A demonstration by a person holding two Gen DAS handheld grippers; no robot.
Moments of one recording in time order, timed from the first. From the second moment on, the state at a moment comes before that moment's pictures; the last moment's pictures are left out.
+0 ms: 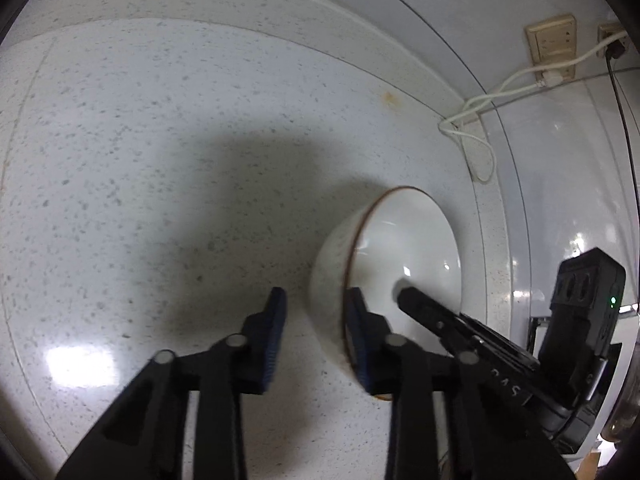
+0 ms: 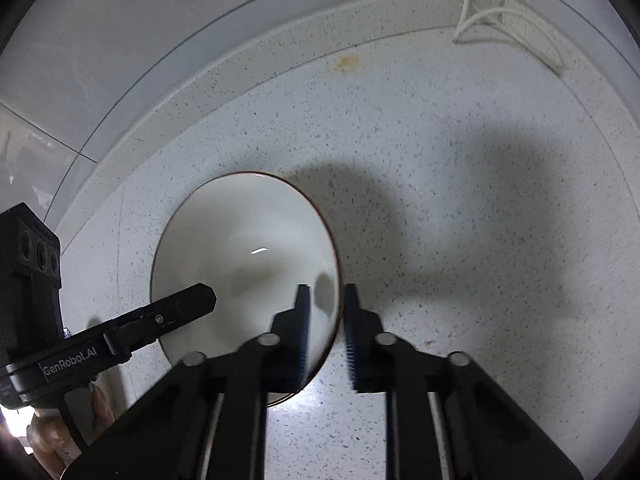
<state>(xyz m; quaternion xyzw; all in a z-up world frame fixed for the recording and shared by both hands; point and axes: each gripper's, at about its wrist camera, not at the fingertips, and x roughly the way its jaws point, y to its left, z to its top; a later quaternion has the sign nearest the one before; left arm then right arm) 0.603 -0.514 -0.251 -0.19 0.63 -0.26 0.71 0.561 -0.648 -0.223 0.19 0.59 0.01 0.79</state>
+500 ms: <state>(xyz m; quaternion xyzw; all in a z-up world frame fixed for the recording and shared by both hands) 0.547 -0.494 -0.247 -0.26 0.66 -0.24 0.66 0.513 -0.632 -0.202 0.19 0.60 -0.02 0.78</state>
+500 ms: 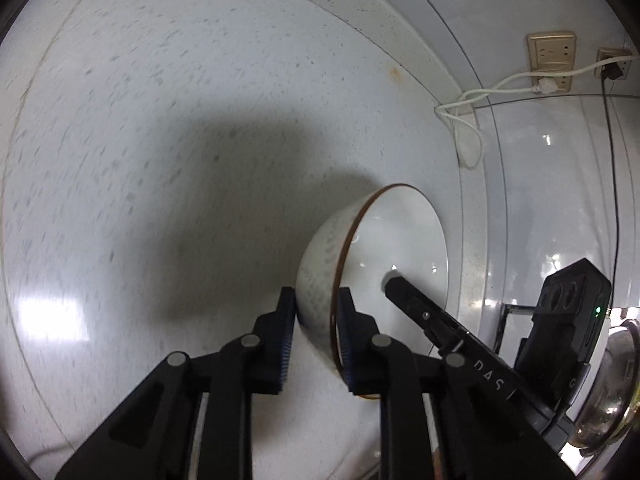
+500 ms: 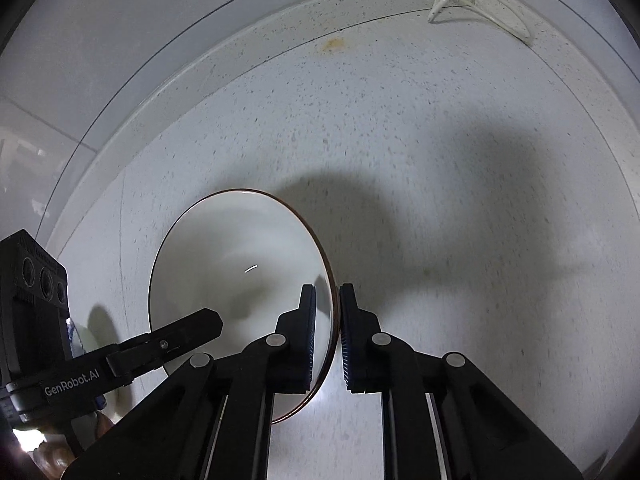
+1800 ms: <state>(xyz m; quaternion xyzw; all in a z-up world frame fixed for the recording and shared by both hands) 0.460 -0.147 -0.189 -0.29 0.60 -0.17 0.73 0.437 -0.303 -0.145 0.13 0.60 0.10 0.78</state>
